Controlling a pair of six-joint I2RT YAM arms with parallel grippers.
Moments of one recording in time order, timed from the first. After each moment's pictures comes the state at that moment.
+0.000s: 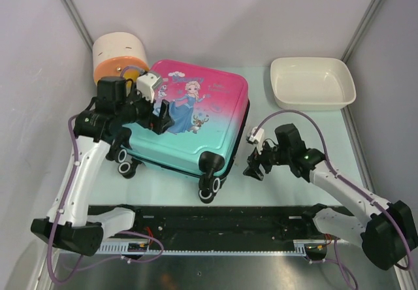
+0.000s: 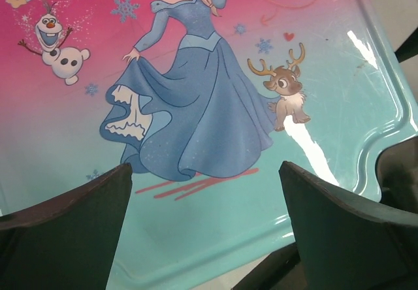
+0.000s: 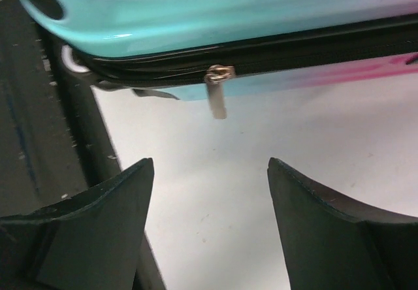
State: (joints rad) left arm -0.21 1.16 1.42 -0.90 0.42 0.21; right arm 0.53 1.04 0.69 -0.38 -0.63 -0.33
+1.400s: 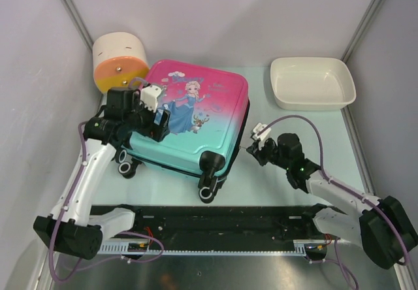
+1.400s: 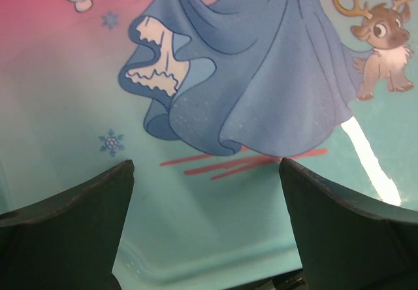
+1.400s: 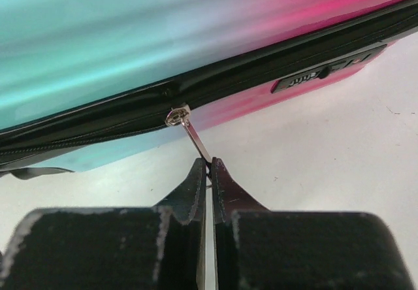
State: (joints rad) left arm -0.21 1.11 1.23 -0.86 0.26 0.25; right arm 0.58 1.04 0.43 0.24 -0.25 -0.20
